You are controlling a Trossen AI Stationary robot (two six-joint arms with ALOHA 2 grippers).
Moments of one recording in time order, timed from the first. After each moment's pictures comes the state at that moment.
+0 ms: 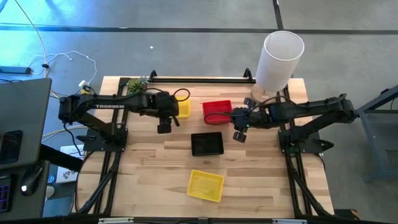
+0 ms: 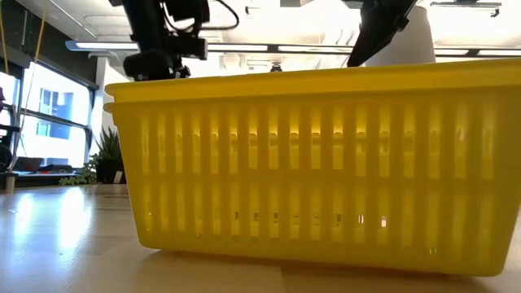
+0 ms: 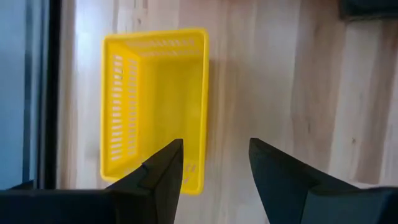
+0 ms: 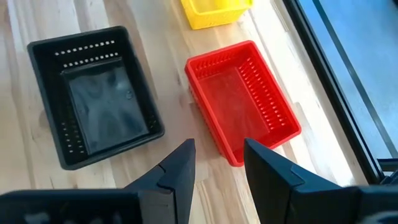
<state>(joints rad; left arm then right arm) 0.31 1.40 1.06 -0.87 -0.24 0.19 0.11 1.30 1.18 -0.88 0.41 0.23</state>
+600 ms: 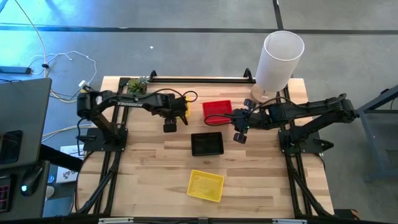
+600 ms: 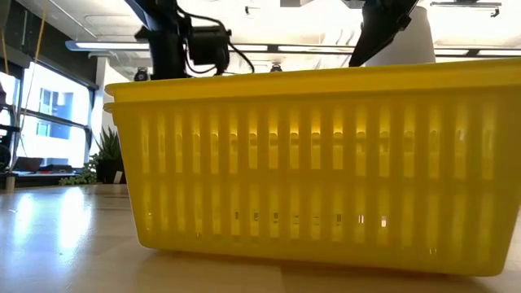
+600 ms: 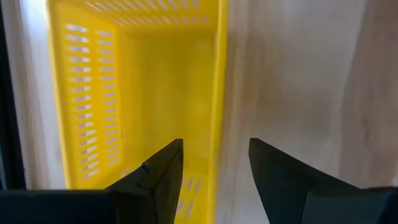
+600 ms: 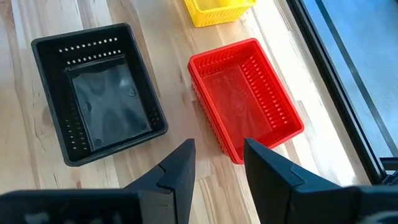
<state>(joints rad) 0.38 1.63 1.06 -0.79 -0.24 0.22 0.12 1.30 1.18 -0.89 0.41 0.24</state>
